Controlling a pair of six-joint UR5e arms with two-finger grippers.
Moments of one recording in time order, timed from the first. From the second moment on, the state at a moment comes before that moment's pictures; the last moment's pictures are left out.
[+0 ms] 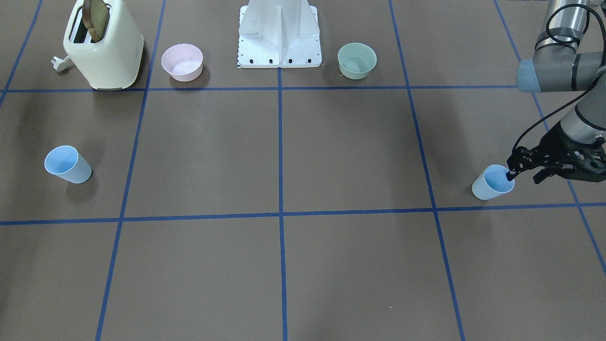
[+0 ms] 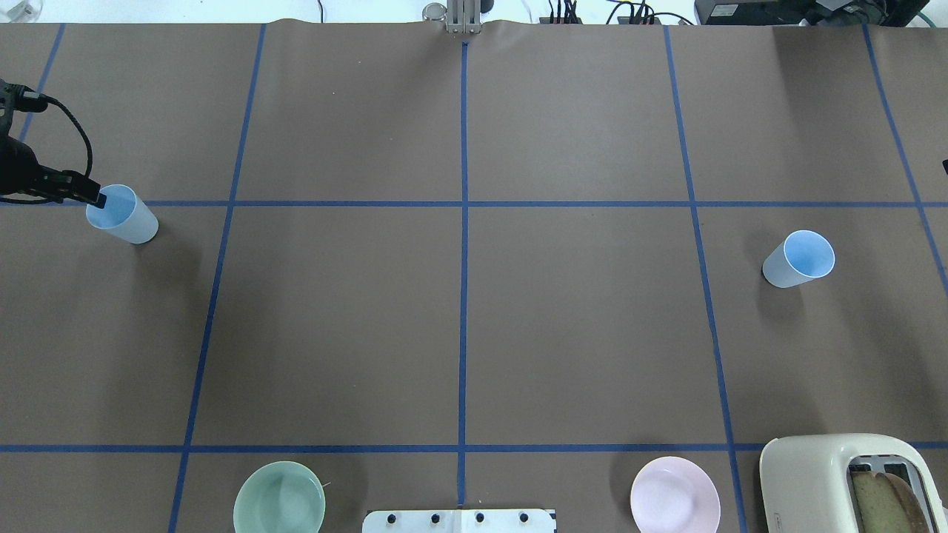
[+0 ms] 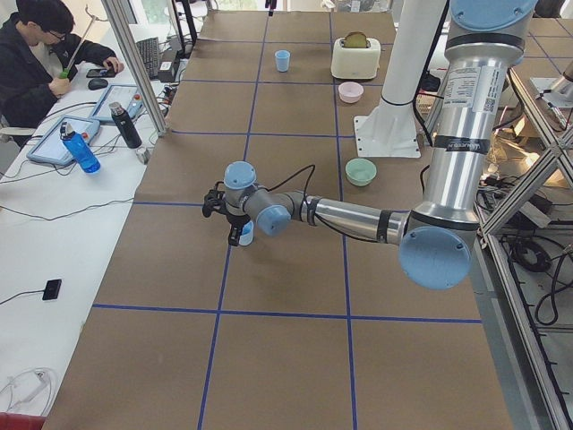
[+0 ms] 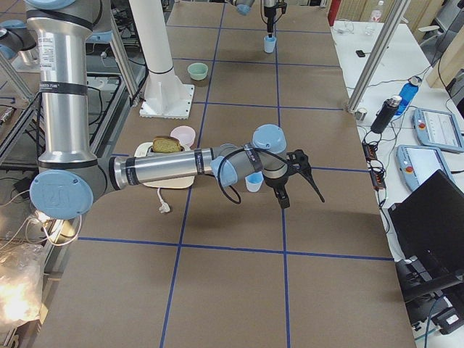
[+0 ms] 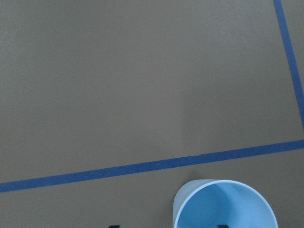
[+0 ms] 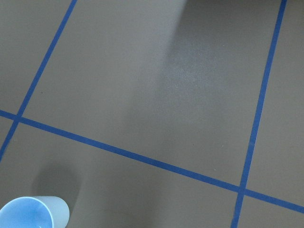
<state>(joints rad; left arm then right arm) -1.08 -1.70 -1.55 -2.11 -2.19 -0.61 1.40 -1.58 1.74 -1.24 2.31 0.16</state>
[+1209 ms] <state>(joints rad) -0.90 -2.04 -1.86 -1.46 -2.13 -0.82 1.39 -1.59 1.73 -1.24 2.31 0.16</state>
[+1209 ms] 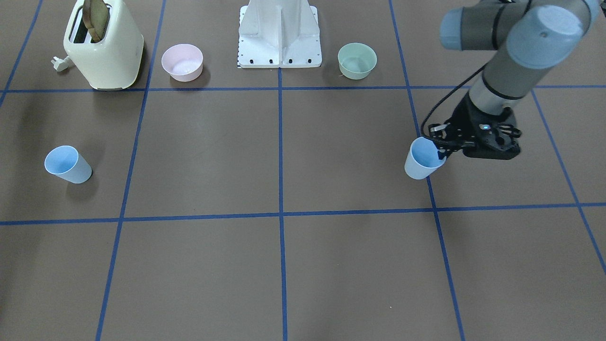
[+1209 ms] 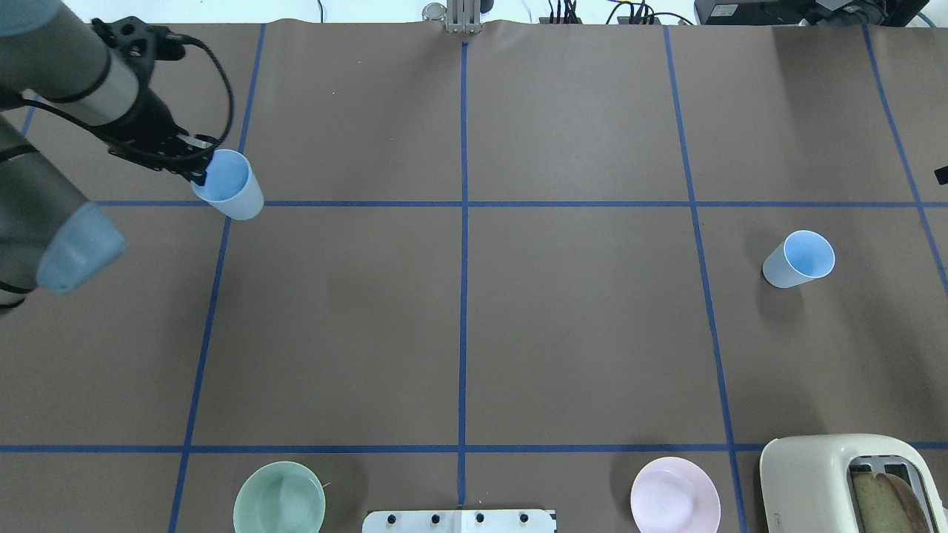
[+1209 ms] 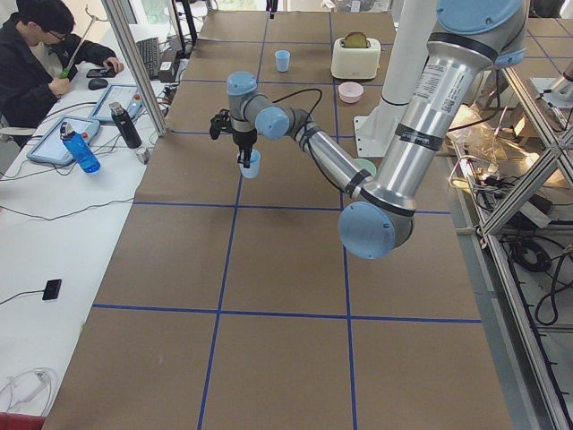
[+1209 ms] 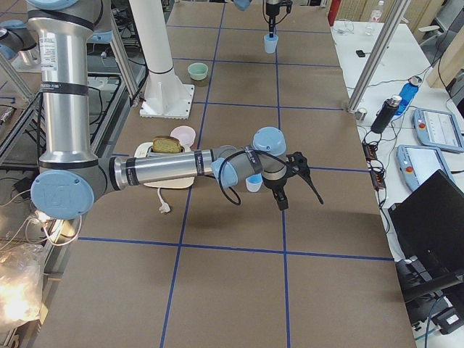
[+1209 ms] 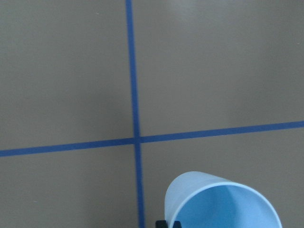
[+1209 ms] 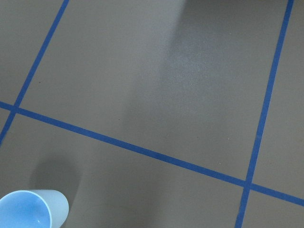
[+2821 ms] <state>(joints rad) -0.54 -2.44 -1.47 -1.64 -1.93 -1.19 1.39 -1.64 1.79 -1.23 2.32 0.17</state>
